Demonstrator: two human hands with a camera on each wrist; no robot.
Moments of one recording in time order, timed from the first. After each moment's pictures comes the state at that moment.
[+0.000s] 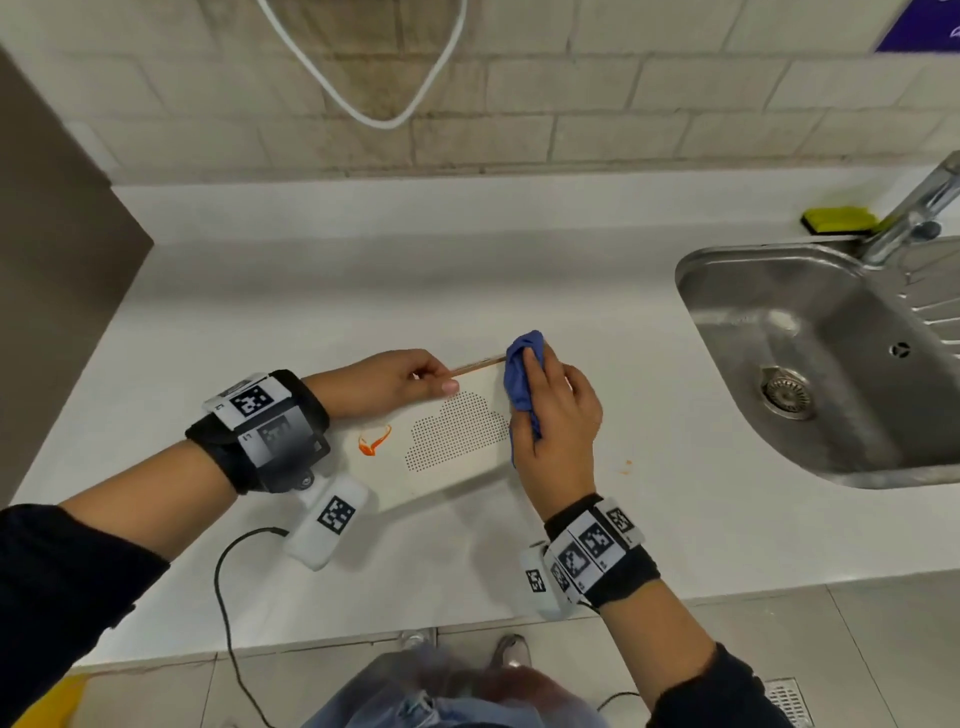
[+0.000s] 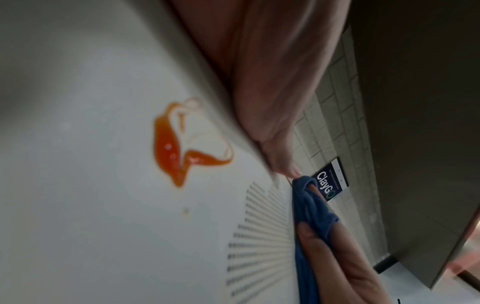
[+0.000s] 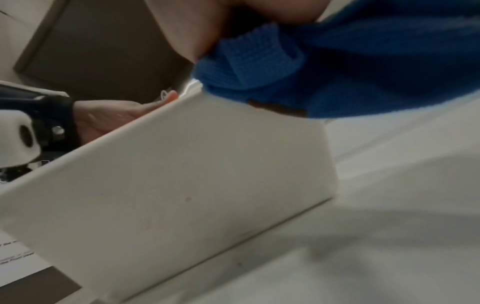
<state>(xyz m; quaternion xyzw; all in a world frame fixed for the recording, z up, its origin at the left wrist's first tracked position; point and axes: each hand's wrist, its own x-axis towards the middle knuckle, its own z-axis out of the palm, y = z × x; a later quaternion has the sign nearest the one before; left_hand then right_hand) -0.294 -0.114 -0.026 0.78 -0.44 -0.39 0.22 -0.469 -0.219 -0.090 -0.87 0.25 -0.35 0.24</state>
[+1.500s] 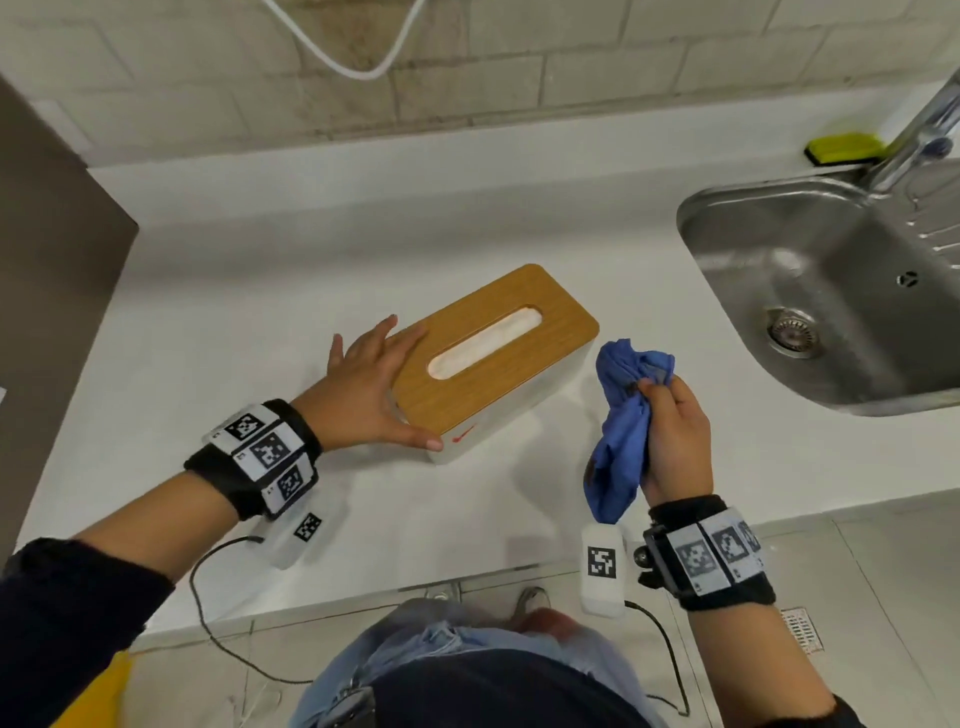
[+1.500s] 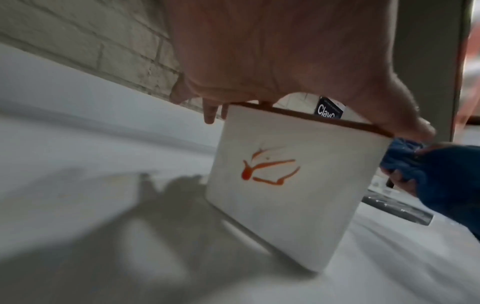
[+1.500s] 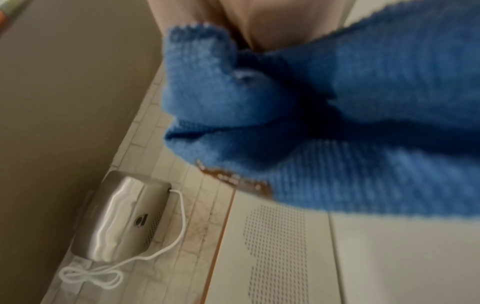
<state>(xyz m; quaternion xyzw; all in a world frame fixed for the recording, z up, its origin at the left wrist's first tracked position) -0.296 -0.063 -0.064 0.82 -0.52 -0.23 0.09 -0.550 -0.233 -0.098 -0.51 0.44 -0.37 0.64</state>
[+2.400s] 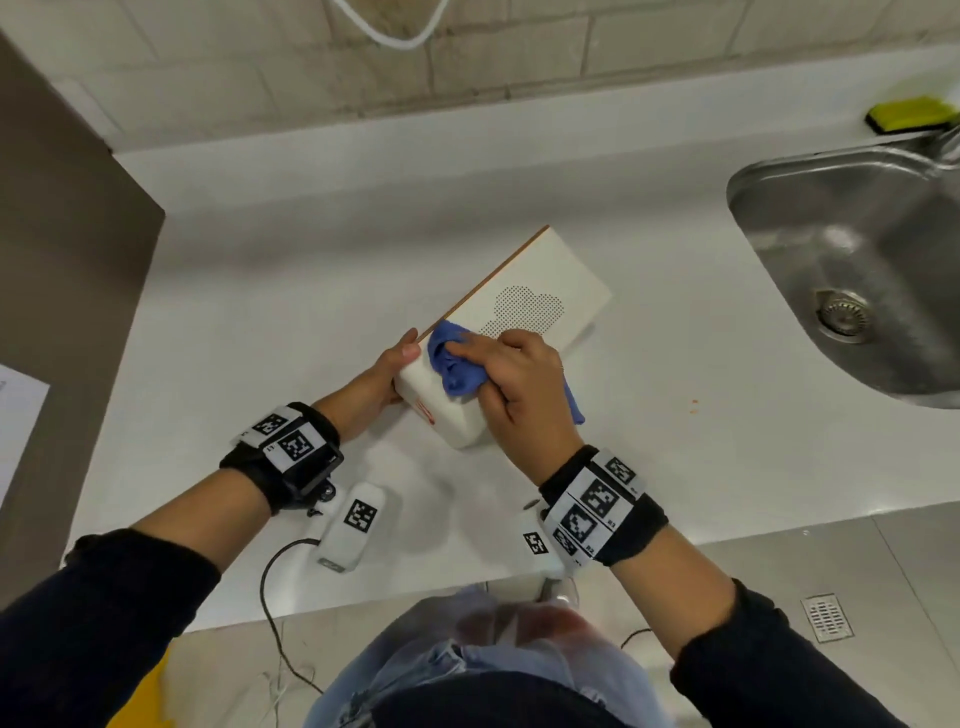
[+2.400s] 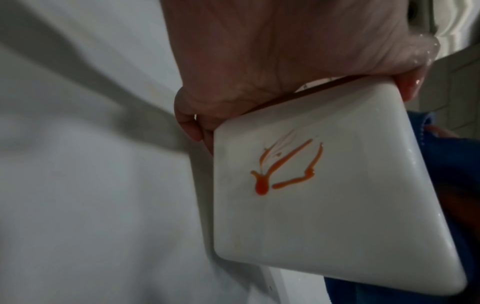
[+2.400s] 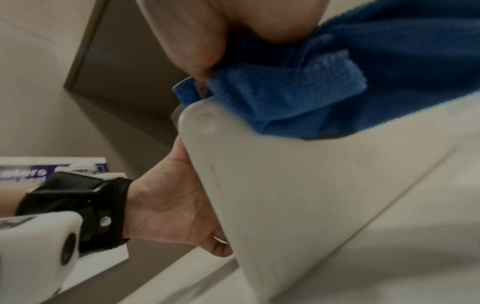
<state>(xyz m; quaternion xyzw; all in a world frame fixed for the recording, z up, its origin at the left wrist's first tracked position) -0.256 -0.048 -0.105 0.69 -0.19 -0.50 0.48 -0.420 -0.147 -0.078 -0.85 0.14 -0.35 0.36</state>
